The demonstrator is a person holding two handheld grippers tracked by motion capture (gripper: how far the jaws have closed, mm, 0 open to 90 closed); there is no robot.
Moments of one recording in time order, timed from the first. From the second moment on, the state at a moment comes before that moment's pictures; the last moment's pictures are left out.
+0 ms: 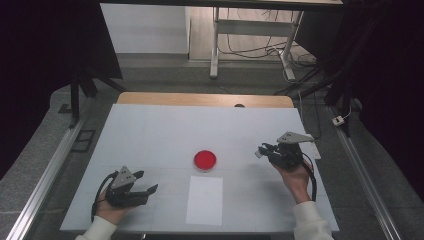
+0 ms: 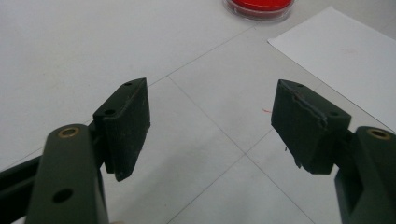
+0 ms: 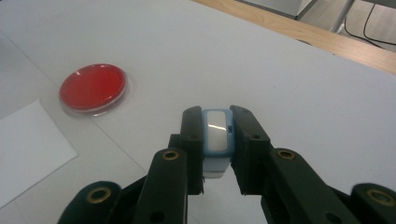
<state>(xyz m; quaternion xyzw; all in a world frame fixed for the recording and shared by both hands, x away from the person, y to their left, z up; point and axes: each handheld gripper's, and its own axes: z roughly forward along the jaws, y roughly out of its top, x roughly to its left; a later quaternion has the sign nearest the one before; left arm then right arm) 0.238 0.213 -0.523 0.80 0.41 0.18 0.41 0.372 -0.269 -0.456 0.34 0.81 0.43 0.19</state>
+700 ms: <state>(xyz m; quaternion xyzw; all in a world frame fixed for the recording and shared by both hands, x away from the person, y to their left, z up) 0.238 0.213 -0.522 0.79 0.41 0.18 0.41 0.361 -0.252 -0.447 0.32 0.81 0.46 0.18</state>
